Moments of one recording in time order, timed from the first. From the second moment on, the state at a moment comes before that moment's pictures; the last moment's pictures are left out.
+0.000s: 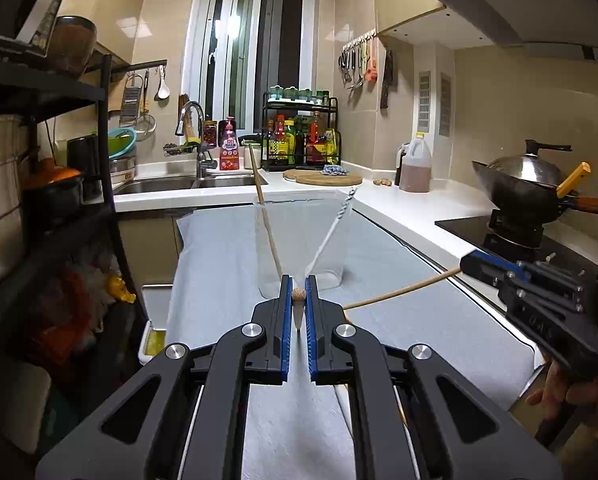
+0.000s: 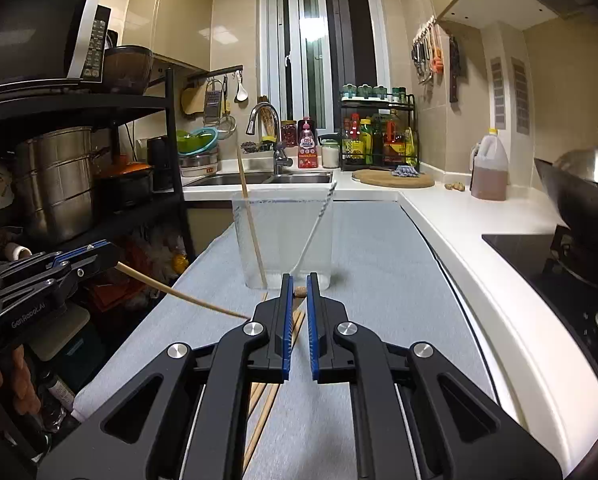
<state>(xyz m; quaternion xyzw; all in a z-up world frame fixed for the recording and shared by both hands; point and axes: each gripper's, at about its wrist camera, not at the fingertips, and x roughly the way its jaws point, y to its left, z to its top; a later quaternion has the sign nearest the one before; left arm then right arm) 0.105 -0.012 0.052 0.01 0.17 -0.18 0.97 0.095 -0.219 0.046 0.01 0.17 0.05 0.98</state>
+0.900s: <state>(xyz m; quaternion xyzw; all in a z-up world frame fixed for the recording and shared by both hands) 0.182 -0.017 0.178 0.05 0.18 -0.21 0.96 0.182 -0.217 0.185 -0.01 0.14 0.08 0.99</state>
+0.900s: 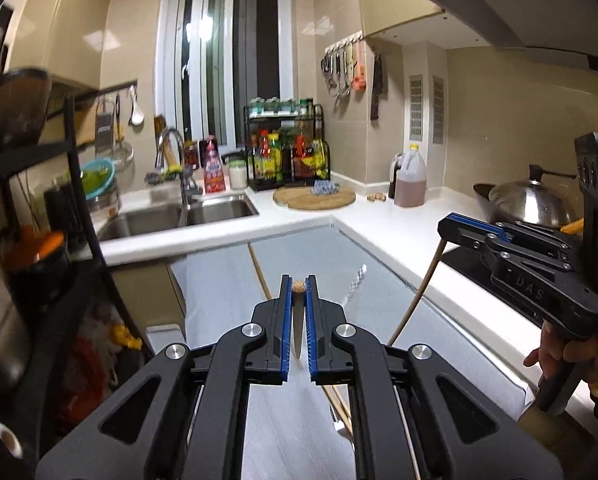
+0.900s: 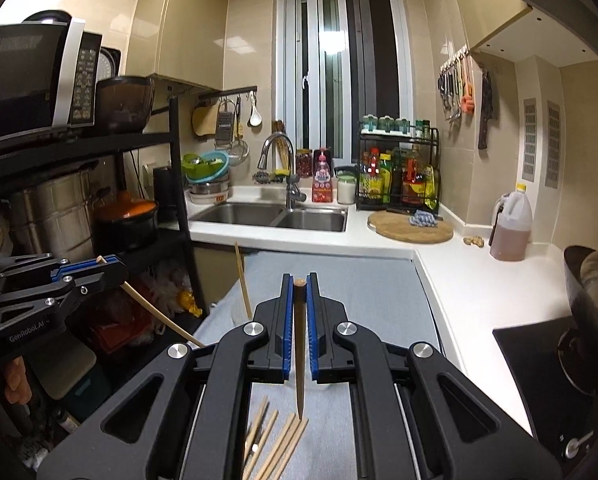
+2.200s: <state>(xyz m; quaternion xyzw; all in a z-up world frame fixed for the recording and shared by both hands) 0.296 -0.062 0.191 0.08 0.19 -0.23 0.95 0.288 -0.205 0.236 0.00 0.09 0.06 0.99</state>
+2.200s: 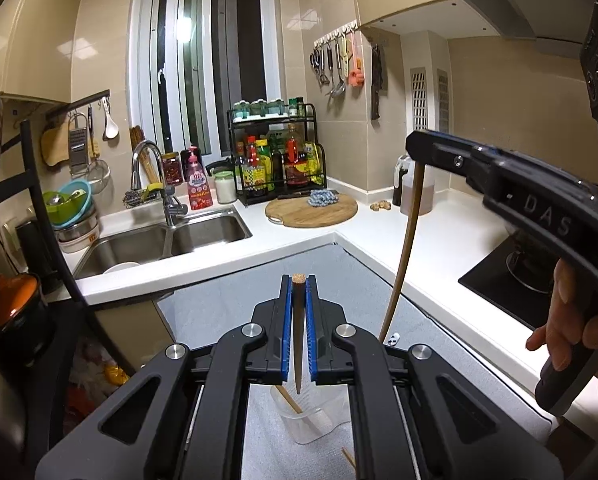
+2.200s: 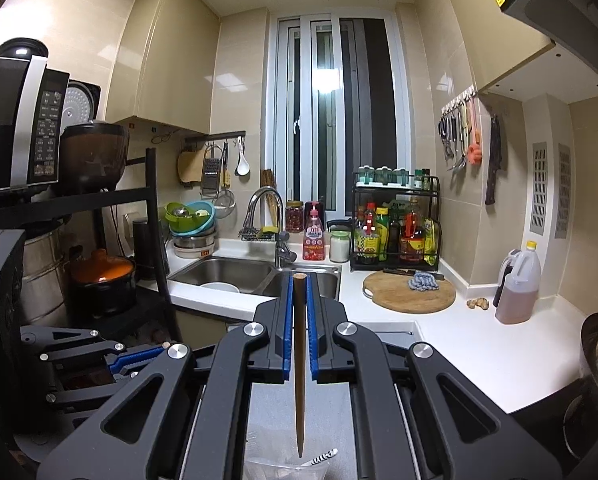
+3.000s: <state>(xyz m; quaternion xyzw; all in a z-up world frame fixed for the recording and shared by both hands) 0.307 -0.056 0.139 0.06 0.20 -0.15 0.97 0.296 -0.230 0.149 0.04 0.17 0.01 0.98</state>
